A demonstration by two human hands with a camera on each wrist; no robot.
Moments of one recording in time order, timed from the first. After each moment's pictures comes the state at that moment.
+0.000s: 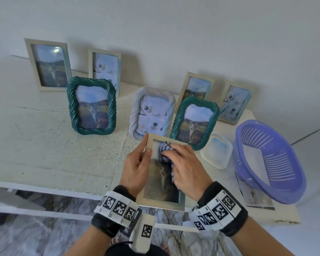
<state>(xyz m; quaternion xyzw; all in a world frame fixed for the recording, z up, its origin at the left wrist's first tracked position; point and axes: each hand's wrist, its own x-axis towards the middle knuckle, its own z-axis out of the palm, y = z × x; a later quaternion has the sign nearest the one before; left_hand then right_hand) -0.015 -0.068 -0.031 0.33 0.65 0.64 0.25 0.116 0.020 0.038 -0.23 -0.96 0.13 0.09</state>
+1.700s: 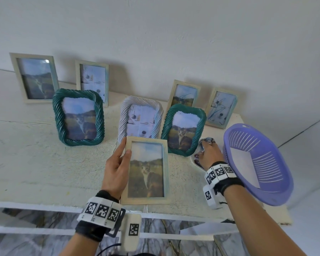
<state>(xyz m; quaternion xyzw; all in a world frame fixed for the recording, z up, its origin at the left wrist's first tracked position) -0.031 -0.063 -0.017 0.26 0.63 0.67 0.29 0.159 0.166 -0.016 -0.56 -0.82 0.12 -0.02</state>
